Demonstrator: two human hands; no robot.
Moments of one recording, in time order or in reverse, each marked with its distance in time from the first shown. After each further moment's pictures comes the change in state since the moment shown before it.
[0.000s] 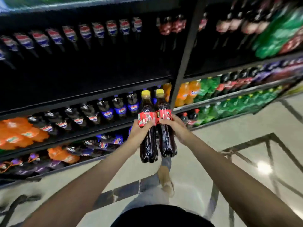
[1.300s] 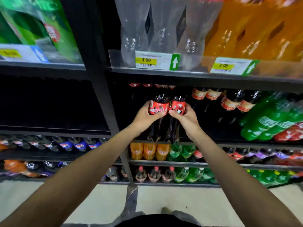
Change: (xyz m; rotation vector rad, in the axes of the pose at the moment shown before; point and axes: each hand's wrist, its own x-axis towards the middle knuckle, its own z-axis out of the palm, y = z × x) left_hand 0.213 0.236 0.248 0.073 0.120 0.416; right_hand 0.233 -0.218 -0.285 -0.149 -0.072 -0.414
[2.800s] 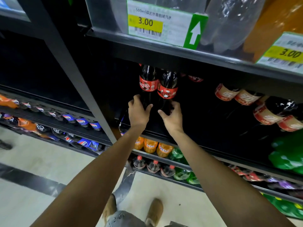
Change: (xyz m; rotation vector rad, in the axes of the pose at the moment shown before) left_hand 0.053 -0.103 0.022 0.359 0.658 -0.248; right_hand 0.076 0.100 0.063 -0.313 -0.060 -0.039
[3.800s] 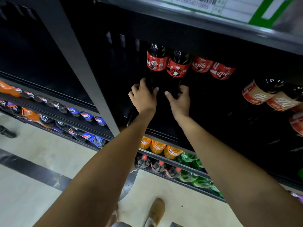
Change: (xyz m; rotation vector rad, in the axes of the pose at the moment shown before) left_hand 0.057 -0.005 0.005 0.220 0.171 0.011; right_hand 0.057 -0.008 0.046 0.082 0.043 -0.023
